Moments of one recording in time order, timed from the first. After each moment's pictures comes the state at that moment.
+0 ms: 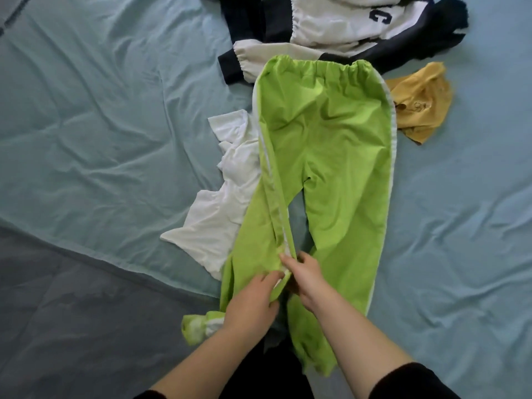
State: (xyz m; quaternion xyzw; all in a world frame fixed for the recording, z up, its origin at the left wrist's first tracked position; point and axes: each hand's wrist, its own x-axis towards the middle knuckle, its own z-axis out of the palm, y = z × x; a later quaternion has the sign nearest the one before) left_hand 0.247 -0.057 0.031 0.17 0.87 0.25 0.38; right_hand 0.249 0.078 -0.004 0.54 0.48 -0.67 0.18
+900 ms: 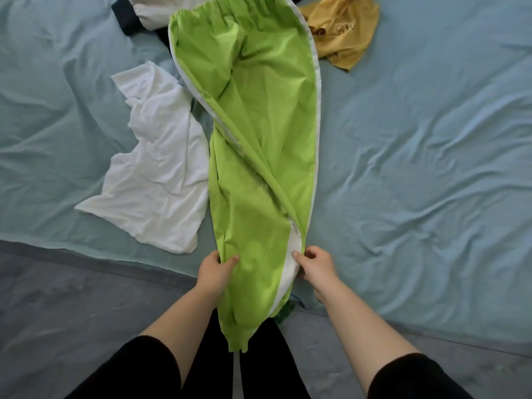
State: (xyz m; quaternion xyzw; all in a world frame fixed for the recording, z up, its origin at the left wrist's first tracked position) left_hand 0.327 0.008 -0.030 -0.21 0.79 0.38 0.43; right_hand 0.431 0.192 -0.050 0.57 0.55 -0.59 0.14
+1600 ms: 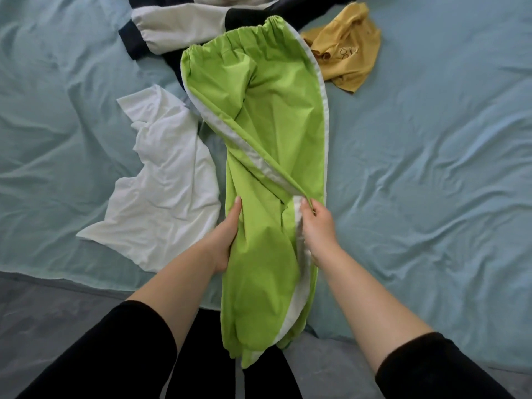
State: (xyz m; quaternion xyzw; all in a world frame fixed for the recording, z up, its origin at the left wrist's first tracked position) left_hand 0.213 0.063 -0.013 -0.31 0.48 0.53 0.63; right_hand 0.307 0.221 -0.020 0.48 0.66 -0.57 -0.03
